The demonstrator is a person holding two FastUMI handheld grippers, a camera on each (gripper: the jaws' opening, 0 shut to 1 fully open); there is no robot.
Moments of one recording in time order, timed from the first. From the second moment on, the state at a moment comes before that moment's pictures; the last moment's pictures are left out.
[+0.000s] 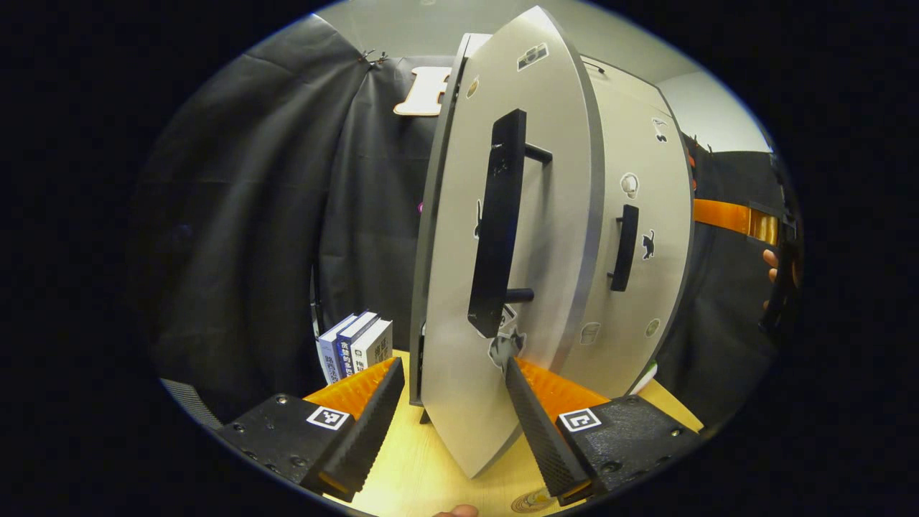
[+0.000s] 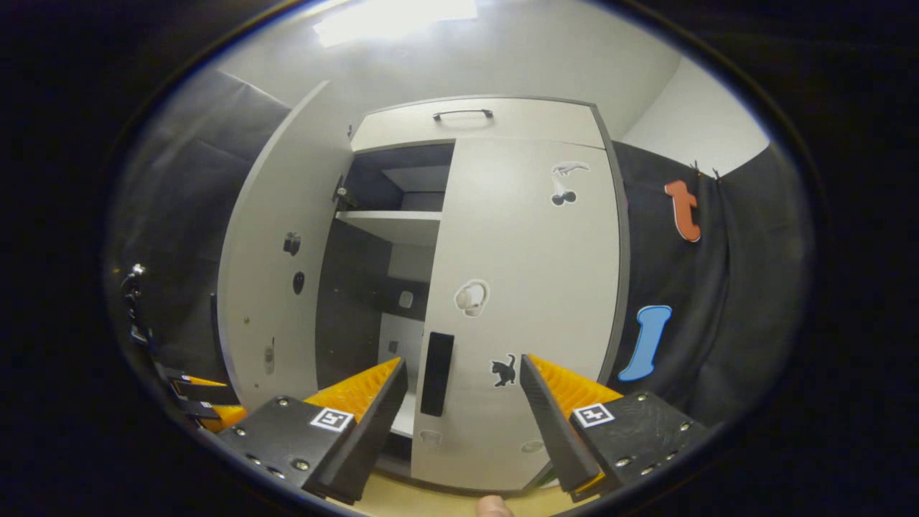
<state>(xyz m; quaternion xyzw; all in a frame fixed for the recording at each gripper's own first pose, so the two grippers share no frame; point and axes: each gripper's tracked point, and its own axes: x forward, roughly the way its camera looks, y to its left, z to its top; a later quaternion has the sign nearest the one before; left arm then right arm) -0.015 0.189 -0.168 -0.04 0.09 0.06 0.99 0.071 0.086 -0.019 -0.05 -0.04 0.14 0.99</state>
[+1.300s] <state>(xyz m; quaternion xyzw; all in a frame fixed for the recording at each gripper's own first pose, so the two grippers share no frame) 0.026 0.118 -0.177 -0.04 0.11 -0.03 0.99 0.081 0.053 -0.028 -0.07 -0.03 0.10 0.99</state>
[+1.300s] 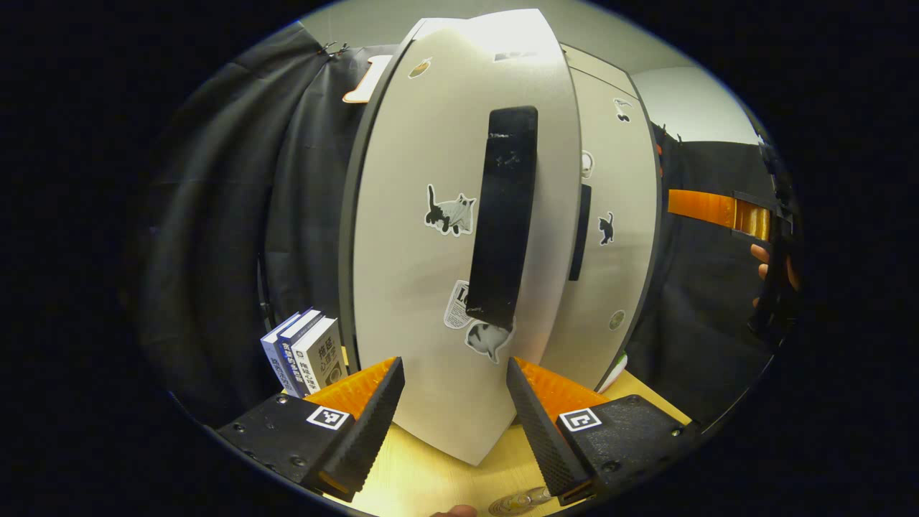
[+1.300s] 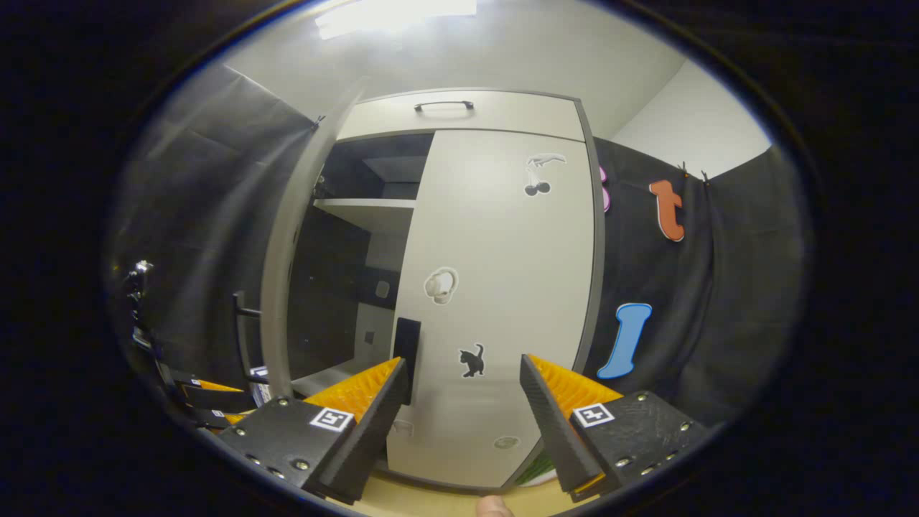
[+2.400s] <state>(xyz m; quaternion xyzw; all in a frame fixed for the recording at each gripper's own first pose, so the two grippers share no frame) 0.026 0.099 -0.074 0.00 0.03 -0.01 1.00 0.070 0.040 -0.033 -0.06 -0.02 0.10 0.99</state>
